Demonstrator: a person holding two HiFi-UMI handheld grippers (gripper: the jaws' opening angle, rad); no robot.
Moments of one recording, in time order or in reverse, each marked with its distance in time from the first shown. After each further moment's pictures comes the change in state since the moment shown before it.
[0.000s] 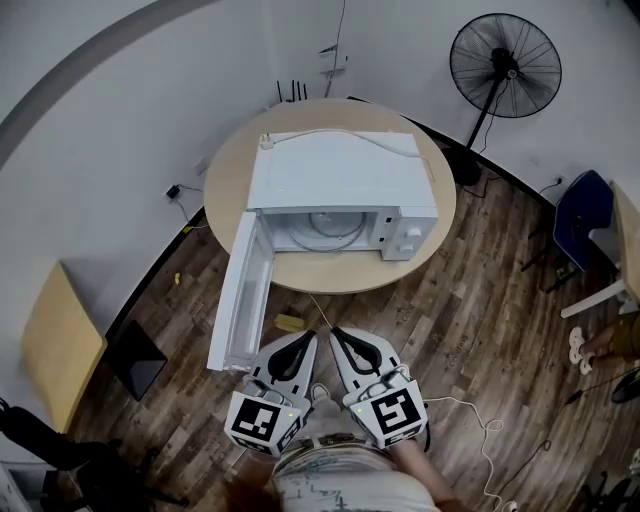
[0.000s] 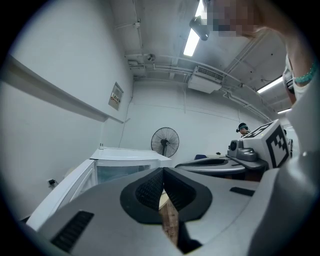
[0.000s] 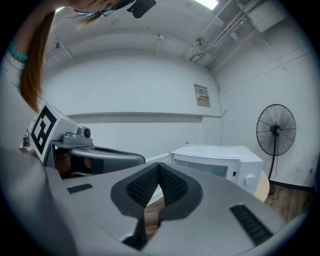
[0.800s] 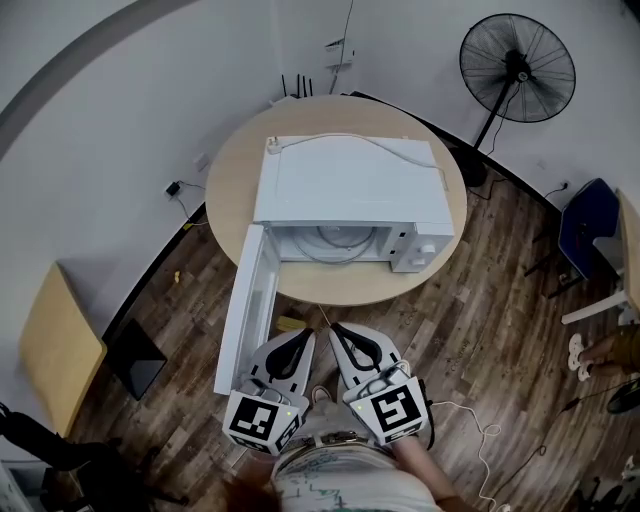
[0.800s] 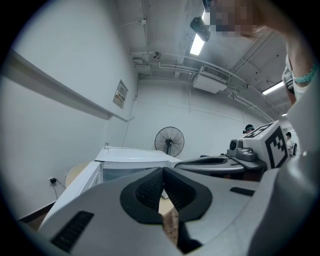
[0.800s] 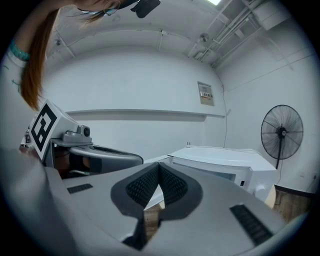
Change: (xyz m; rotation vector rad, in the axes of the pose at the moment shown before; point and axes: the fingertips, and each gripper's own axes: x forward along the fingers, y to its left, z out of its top) left arm 0.027 0.053 0.009 -0.028 0.003 0.027; right arm 0.058 -0.017 0.009 -0.024 0.017 0.028
